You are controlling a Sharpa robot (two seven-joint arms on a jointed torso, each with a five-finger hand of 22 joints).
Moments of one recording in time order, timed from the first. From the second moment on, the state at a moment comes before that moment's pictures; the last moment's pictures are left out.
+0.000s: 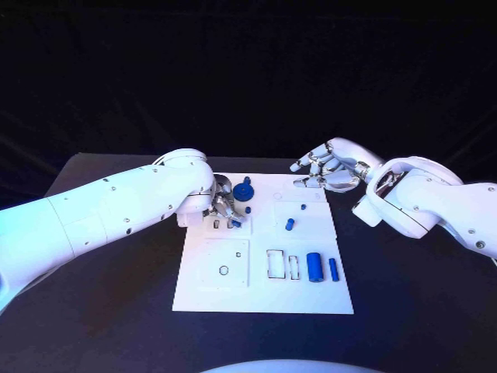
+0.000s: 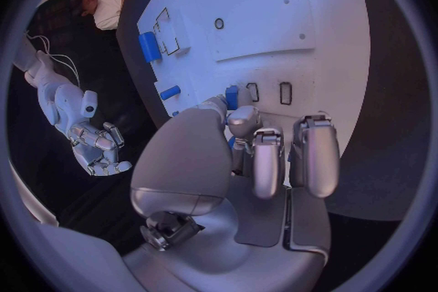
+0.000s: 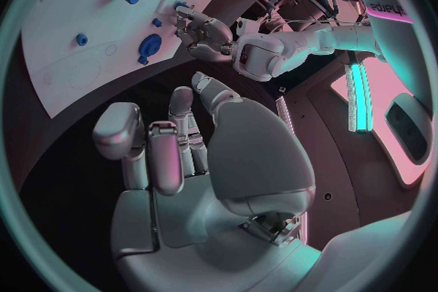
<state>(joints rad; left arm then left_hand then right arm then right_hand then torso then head) 1.27 -0.49 0.00 1.23 -1.07 0.30 -0.66 1.39 -0.05 0.31 0.35 0.20 0.88 0.04 0.67 0.59 1.28 -0.03 1.13 1.03 1.47 -0.09 1.57 1.31 0.05 1.47 0.02 1.45 1.31 1.23 -0.94 0.00 1.63 -1.00 -0.31 0.03 1.31 -0.10 0.28 0.02 0.24 0.98 0.15 0.10 0.07 1.14 0.06 0.83 0.86 1.46 -0.02 1.42 1.30 0.12 1.30 0.08 1.27 0.94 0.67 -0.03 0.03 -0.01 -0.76</state>
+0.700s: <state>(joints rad) 1.27 -0.53 0.00 1.28 -1.14 0.24 -0.66 1.29 -0.13 0.50 0.31 0.20 0.88 0.04 0.70 0.64 1.30 -0.03 1.13 1.05 1.47 -0.09 1.57 1.31 0.05 1.47 0.02 1.44 1.31 1.23 -0.93 -0.01 1.62 -1.00 -0.29 0.02 1.31 -0.10 0.27 0.02 0.24 0.98 0.15 0.11 0.07 1.13 0.05 0.82 0.84 1.46 -0.02 1.41 1.29 0.12 1.30 0.08 1.26 0.94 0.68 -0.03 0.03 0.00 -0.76</state>
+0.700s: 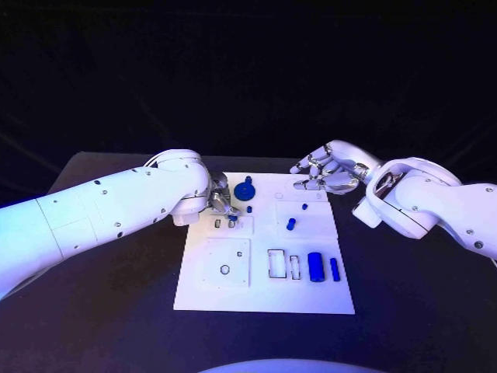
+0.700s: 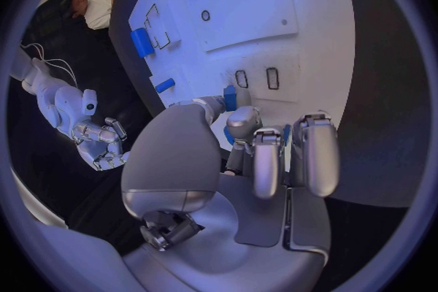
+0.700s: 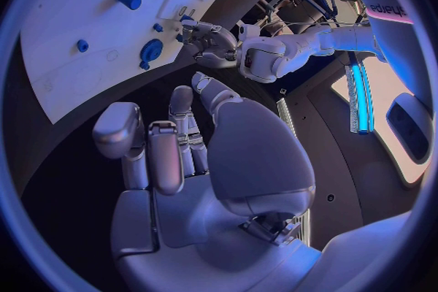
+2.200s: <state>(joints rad) 1.25 -0.53 0.00 1.28 -1.17 0.32 -0.66 1.24 -0.13 0.53 0.29 0.16 0.87 0.05 0.70 0.65 1.30 -0.03 1.12 1.03 1.47 -0.09 1.57 1.31 0.05 1.47 0.02 1.43 1.31 1.23 -0.93 -0.01 1.61 -1.01 -0.28 0.02 1.31 -0.10 0.28 0.02 0.25 0.98 0.14 0.11 0.07 1.11 0.06 0.78 0.81 1.46 -0.02 1.40 1.28 0.12 1.29 0.08 1.25 0.92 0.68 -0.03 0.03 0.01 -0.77</state>
